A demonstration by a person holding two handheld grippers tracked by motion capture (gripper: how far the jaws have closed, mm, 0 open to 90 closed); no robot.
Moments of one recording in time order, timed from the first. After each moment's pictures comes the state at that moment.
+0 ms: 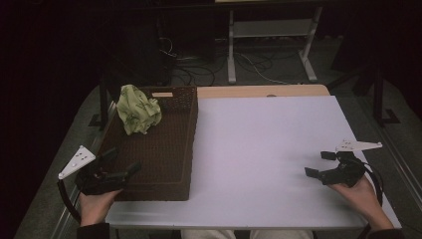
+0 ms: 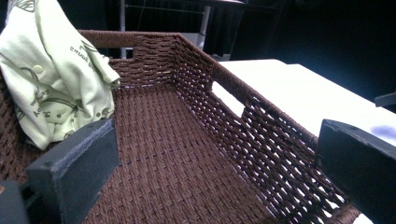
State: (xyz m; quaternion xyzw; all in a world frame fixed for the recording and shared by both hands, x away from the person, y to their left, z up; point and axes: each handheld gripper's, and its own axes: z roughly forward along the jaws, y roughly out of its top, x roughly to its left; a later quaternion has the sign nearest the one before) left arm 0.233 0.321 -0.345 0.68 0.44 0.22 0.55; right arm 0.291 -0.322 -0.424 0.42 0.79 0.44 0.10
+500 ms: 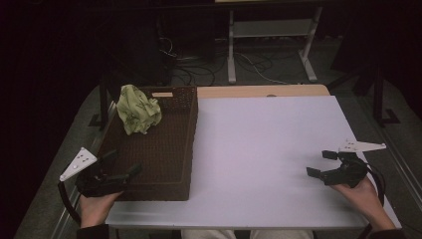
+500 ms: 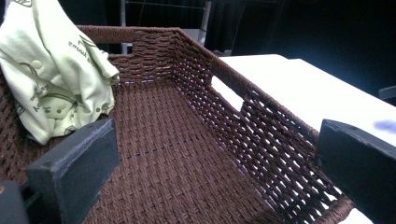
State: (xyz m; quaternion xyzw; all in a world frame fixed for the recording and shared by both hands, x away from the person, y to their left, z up) left arm 0.229 0.318 -0.345 0.68 0.44 0.23 0.54; right arm 0.288 -0.326 -0.421 0.42 0.78 0.45 0.10
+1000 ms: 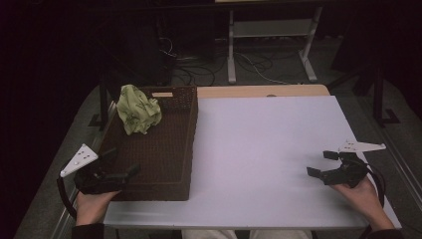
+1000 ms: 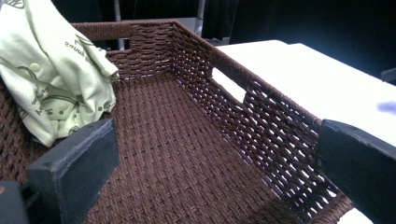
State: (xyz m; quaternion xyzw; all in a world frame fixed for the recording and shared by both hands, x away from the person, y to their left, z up) left arm 0.235 0.323 -0.340 0.71 0.42 0.22 0.52; right arm 0.288 -0.327 -0.424 0.43 0.78 0.45 0.11
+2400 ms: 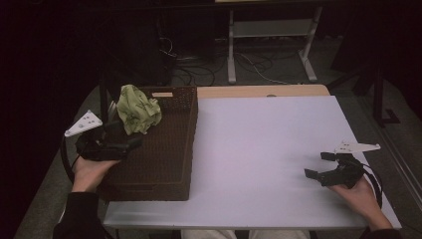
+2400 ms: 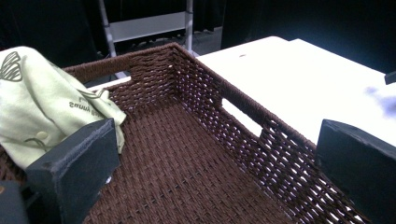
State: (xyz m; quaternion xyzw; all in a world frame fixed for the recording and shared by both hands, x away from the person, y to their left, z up) left arm 0.297 0.319 -0.296 0.75 0.38 0.22 0.49; right arm 0.290 -0.321 -0.429 0.42 0.79 0.43 0.11
